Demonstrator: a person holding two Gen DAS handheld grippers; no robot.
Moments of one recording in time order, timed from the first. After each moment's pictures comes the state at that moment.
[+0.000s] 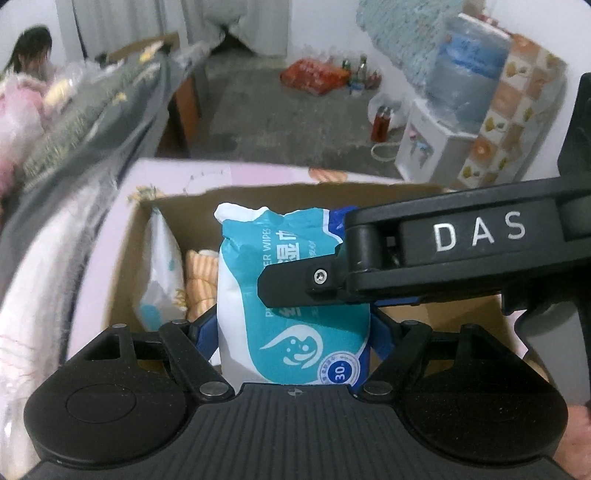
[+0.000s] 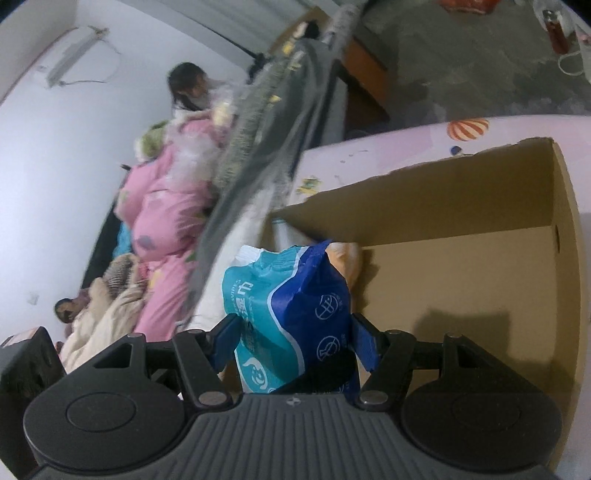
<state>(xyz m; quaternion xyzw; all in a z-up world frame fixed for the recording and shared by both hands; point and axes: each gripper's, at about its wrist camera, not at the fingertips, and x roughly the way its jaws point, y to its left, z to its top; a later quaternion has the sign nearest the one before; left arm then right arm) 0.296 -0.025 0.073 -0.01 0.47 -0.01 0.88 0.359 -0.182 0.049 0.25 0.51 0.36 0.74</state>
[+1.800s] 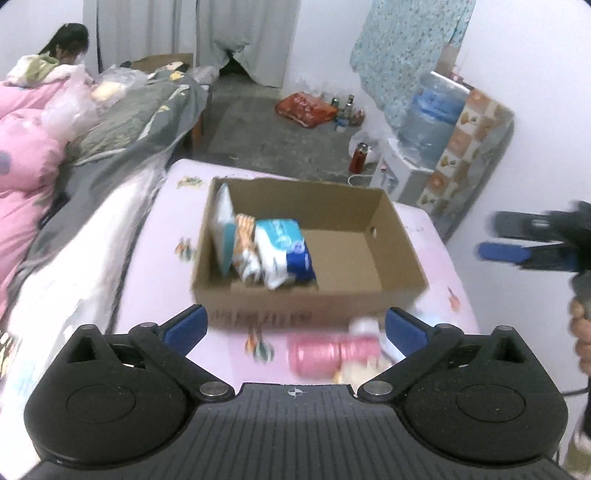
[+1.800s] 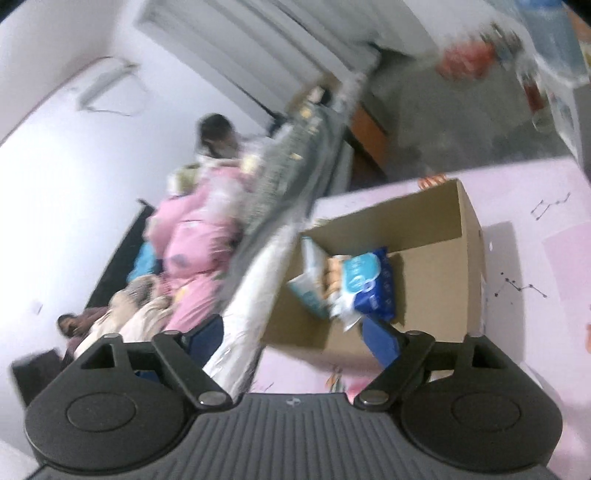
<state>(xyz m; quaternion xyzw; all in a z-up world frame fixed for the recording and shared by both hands) 0.082 0.033 0.184 -0.07 0.42 -0.04 0.91 0.220 -0.284 0.132 0.26 0.42 0.35 0.80</state>
